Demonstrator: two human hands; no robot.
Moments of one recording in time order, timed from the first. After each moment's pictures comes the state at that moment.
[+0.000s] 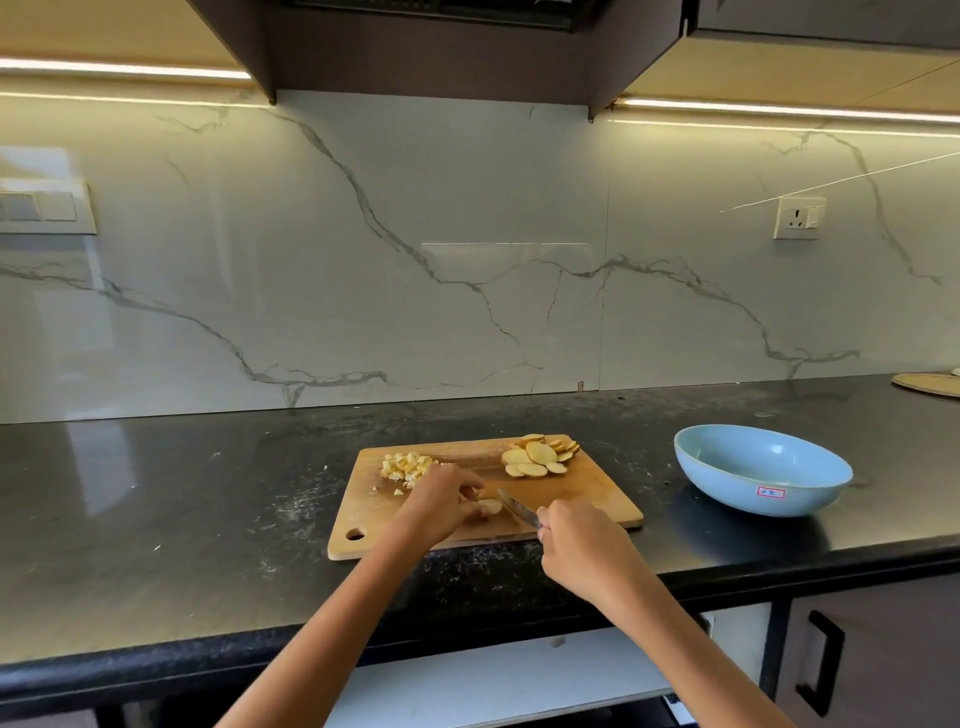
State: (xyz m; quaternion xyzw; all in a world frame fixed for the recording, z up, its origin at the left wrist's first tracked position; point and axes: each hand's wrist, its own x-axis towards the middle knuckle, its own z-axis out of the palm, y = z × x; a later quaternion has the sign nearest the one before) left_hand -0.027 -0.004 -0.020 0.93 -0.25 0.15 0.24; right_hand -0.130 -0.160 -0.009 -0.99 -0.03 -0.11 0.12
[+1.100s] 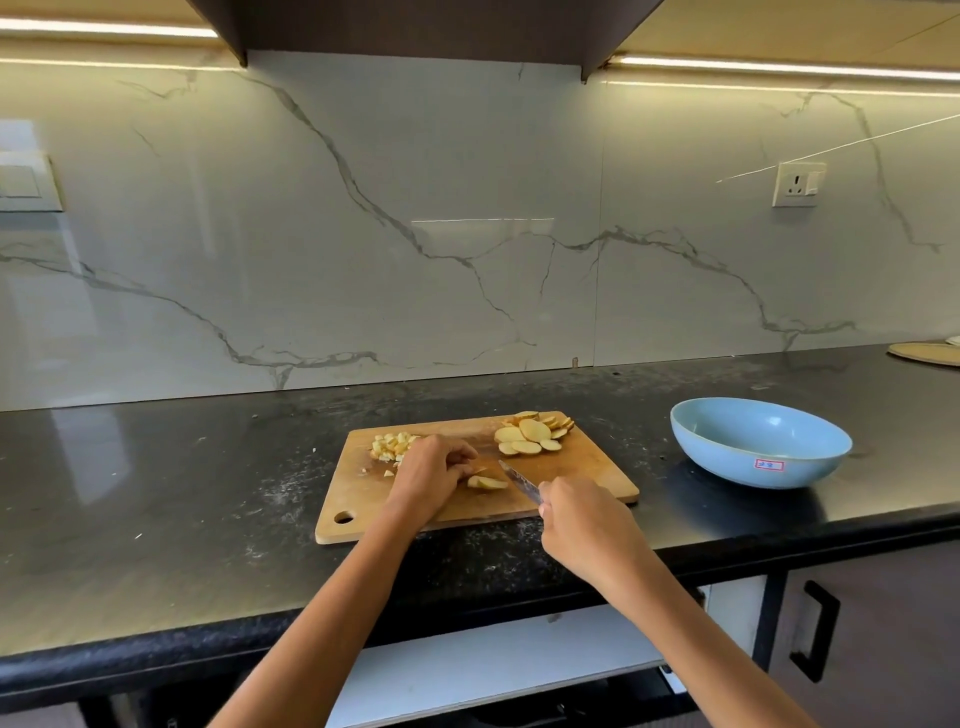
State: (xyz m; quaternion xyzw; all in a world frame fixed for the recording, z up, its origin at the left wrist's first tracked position) left_hand -0.019 -0.007 -0.024 0.89 -0.24 0.22 0.31; right_hand -0.132 -0.164 -0.013 -0.98 -0.01 -0.14 0.13
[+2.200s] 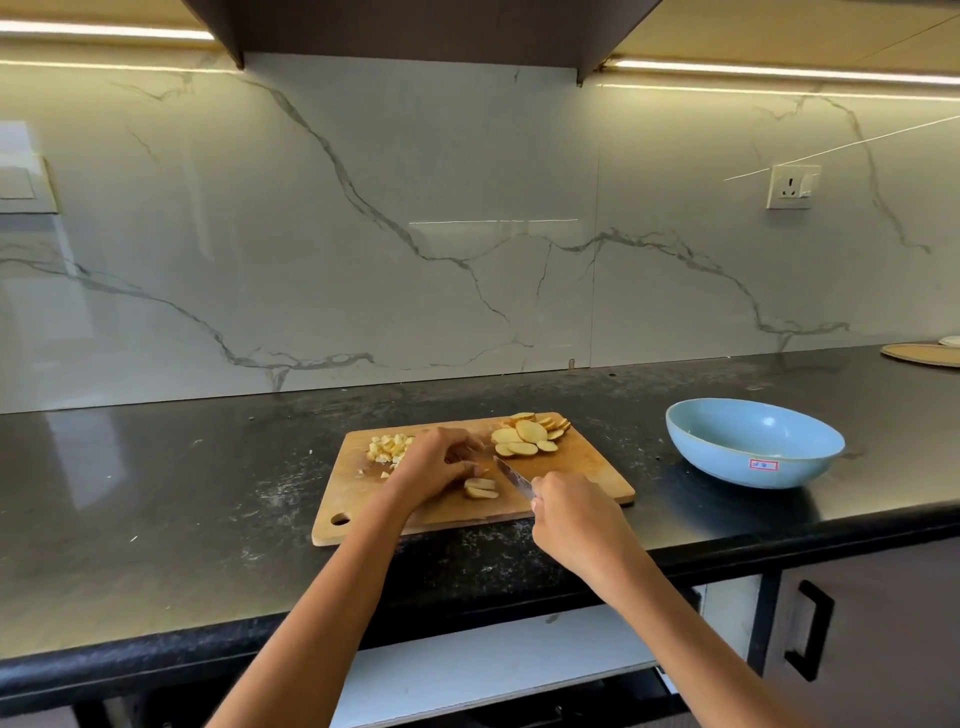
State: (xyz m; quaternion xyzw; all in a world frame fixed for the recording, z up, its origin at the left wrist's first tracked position) left_hand 0.001 -0.006 -0.016 0.90 -0.29 0.14 0.30; right_hand -0.129 -0.160 -0.010 -0.98 0.00 -0.15 0.14
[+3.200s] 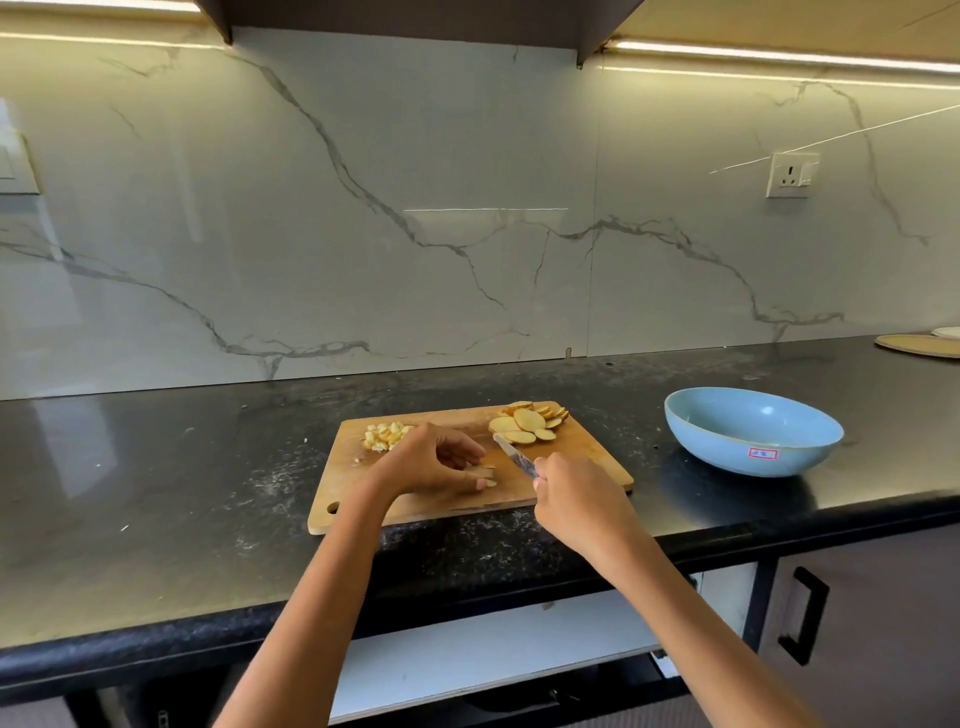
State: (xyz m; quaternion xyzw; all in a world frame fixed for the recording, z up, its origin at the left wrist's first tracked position) left_hand -0.008 0.006 -0.012 0.88 -0.32 0.01 0.36; right_hand -0.122 -0.164 -0.008 -0.98 0.01 -0.16 0.15
